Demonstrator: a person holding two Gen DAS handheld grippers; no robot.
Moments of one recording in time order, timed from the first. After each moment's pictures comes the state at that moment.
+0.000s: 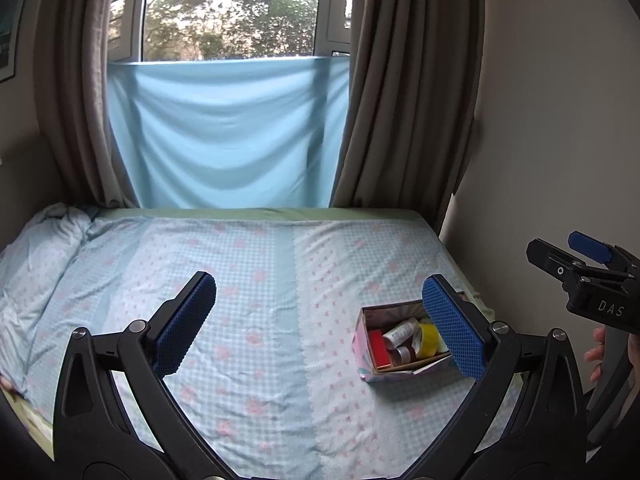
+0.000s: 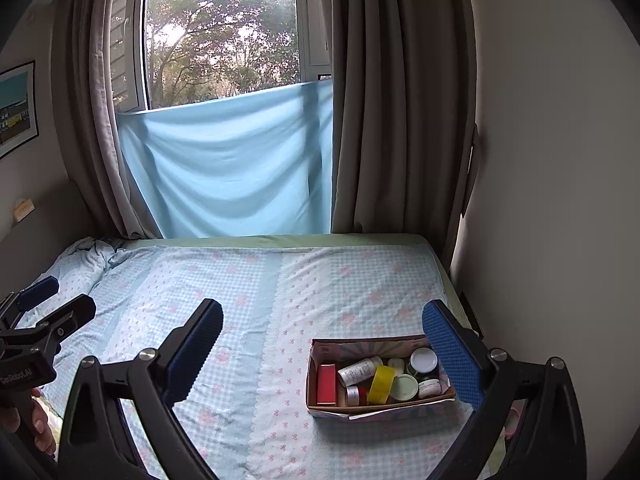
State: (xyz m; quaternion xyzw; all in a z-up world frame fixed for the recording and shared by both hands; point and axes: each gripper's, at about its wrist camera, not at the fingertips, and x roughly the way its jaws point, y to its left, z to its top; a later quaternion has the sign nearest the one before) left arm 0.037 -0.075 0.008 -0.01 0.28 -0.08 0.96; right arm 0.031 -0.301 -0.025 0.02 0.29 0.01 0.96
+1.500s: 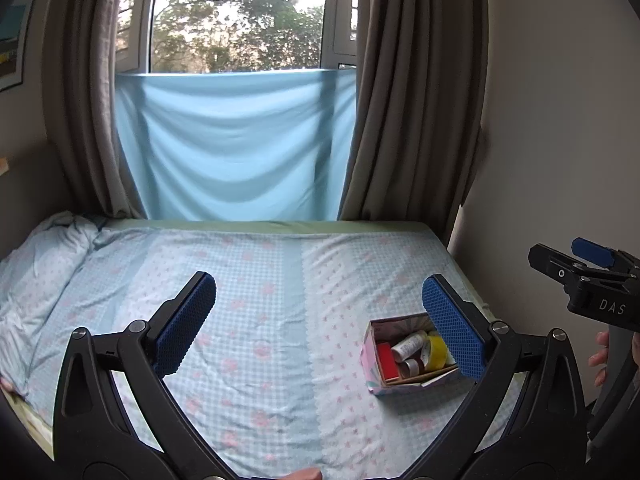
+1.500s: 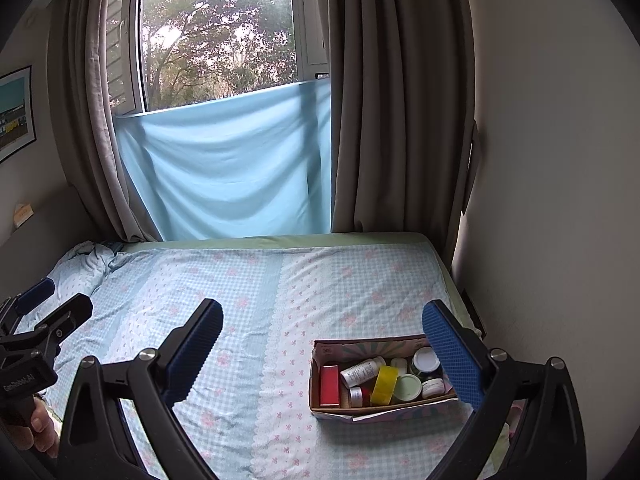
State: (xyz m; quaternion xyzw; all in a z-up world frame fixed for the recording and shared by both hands) left arm 0.039 -0.073 0.008 -0.01 0.25 -0.07 0.97; right arm 0.037 -0.300 -0.025 0.02 0.29 0.01 0.96
